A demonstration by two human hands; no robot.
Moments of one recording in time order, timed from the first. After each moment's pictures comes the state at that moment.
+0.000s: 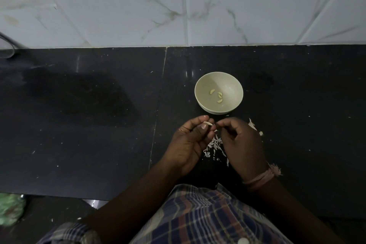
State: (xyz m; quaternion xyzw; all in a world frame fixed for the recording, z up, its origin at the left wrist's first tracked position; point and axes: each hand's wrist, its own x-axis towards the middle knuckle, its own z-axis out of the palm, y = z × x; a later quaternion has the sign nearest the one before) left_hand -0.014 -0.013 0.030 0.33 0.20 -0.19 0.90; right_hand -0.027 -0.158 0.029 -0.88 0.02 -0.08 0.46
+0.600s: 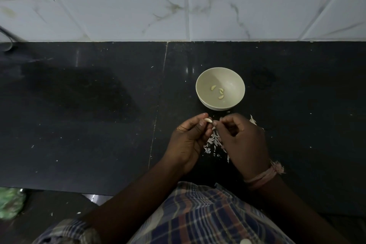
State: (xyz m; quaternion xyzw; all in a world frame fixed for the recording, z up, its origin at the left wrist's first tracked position) left_hand -0.021 -0.014 0.028 0.35 0.23 -0.16 0.89; right_hand -0.031 -0.154 0.035 -0.88 0.03 -0.10 0.47
